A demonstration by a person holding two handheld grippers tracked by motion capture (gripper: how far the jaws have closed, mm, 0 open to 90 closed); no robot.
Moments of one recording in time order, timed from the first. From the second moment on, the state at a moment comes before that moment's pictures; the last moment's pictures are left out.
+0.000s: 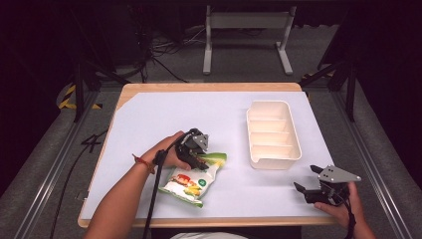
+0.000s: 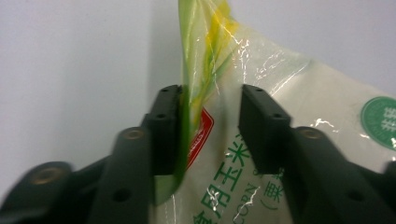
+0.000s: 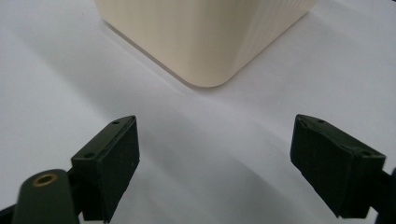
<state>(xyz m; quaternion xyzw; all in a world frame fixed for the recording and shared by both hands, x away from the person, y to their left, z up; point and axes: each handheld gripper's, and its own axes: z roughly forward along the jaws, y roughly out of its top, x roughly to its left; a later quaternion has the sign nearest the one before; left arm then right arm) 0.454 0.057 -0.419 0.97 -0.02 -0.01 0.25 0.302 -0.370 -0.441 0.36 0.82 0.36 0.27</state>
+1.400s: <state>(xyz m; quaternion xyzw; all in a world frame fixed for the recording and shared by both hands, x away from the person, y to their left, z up) 0.417 0.098 -0.343 0.87 0.13 0.21 0.42 0.301 -0.371 -0.438 0.37 0.81 0.37 0.28</state>
